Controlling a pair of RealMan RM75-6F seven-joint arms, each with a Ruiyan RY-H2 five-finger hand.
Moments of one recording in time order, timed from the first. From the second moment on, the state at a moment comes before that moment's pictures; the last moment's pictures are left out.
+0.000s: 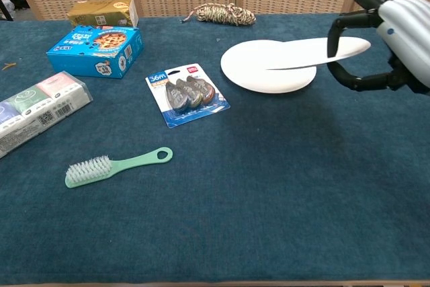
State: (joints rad) left arm 0.01 -1.03 -0.07 -1.69 1.47 1.57 -0.21; right arm 0.51 -1.87 0.13 -0.85 -1.72 1.63 0.14
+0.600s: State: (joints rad) left arm 0.00 -1.02 -0.09 -1.68 1.40 1.53 -0.24; right arm 0.72 -1.97 0.28 -0.69 -1.54 1.34 0.07
